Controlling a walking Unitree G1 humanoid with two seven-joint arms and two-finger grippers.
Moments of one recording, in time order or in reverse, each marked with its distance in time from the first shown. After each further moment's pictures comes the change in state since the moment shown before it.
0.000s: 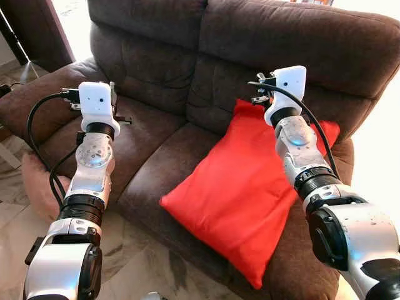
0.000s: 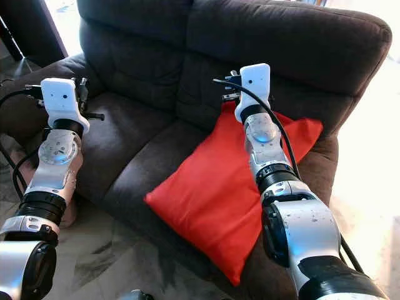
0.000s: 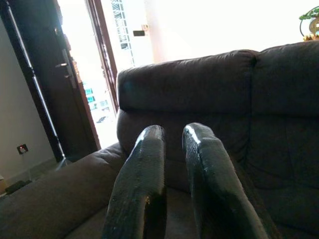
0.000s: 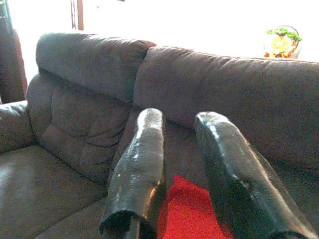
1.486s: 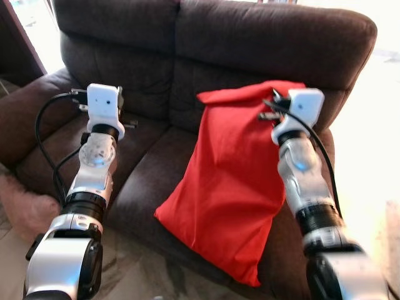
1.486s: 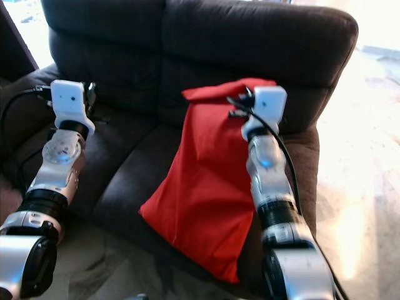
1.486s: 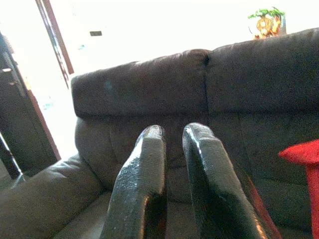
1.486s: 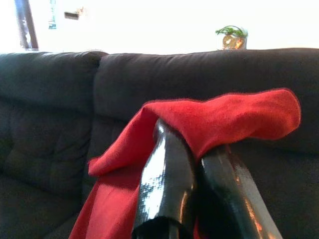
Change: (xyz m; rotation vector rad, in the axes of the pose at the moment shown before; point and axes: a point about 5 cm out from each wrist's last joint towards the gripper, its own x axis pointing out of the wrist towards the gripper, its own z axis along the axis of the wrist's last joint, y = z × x) left arm 0.002 -0.005 -0.005 0.008 0.025 -0.063; right arm -0.028 0.000 -0.015 0.099 -0.019 -0.078
